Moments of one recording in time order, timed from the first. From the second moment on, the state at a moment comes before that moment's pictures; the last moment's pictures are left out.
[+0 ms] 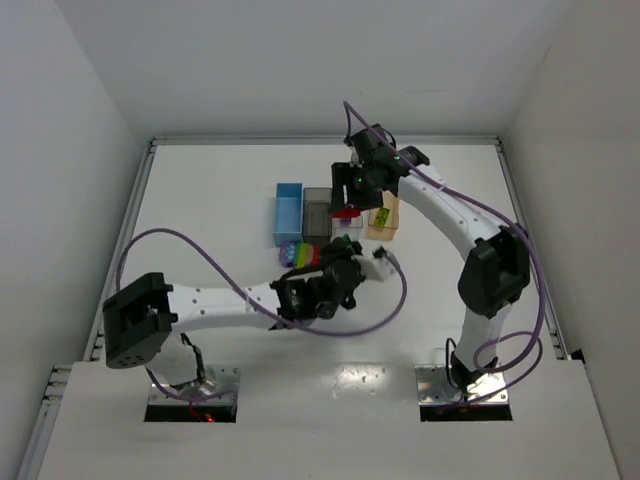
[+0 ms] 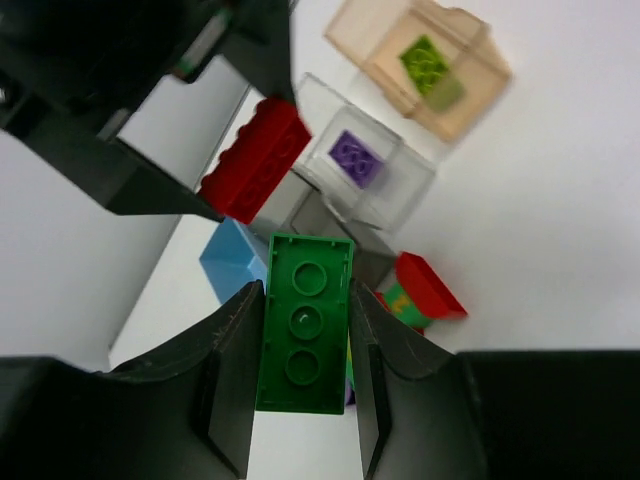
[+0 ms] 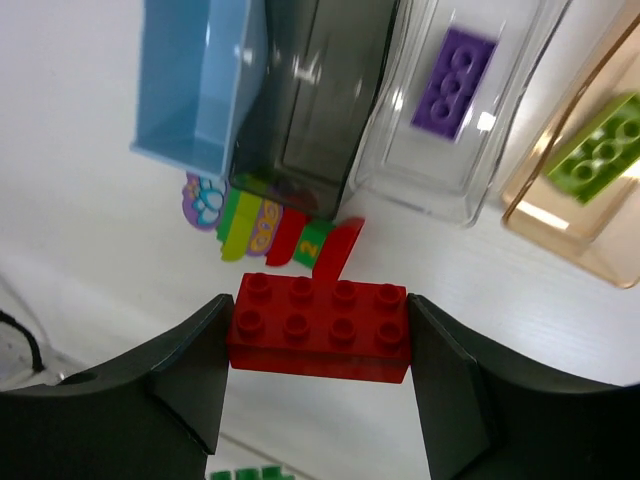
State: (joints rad) left arm -1.24 1.51 0.91 0.23 -0.77 0.56; right arm 0.51 1.86 1.68 -0.80 -0.13 0.37
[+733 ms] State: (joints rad) left arm -0.29 1.35 1.21 -0.45 0.07 -0.05; right arm 0.47 1.79 1.59 -0.49 -0.26 0.22
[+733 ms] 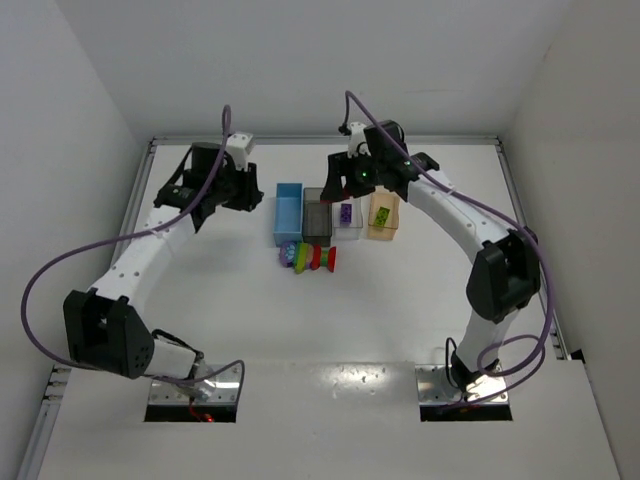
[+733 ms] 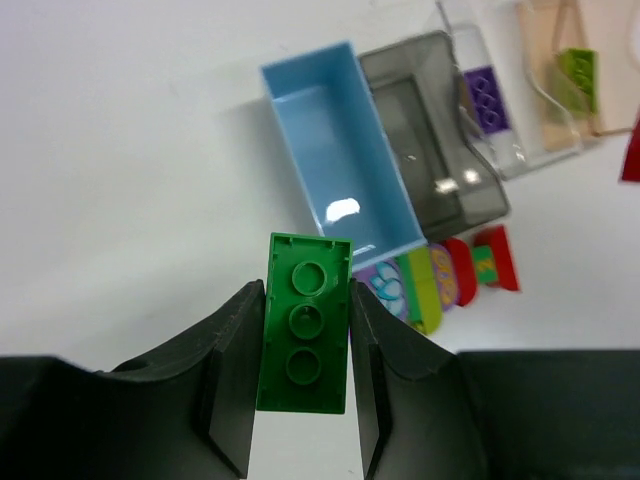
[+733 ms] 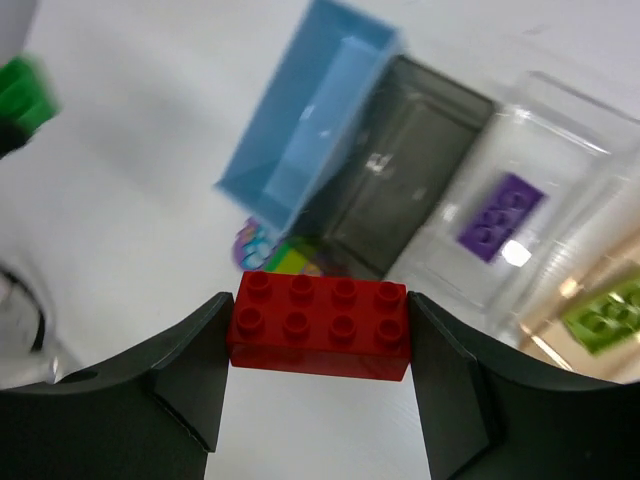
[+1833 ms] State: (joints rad) left arm -0.14 1.72 1.37 -0.49 0.80 -0.14; right arm 0.44 2.21 1.82 -0.53 -0.68 -0.48
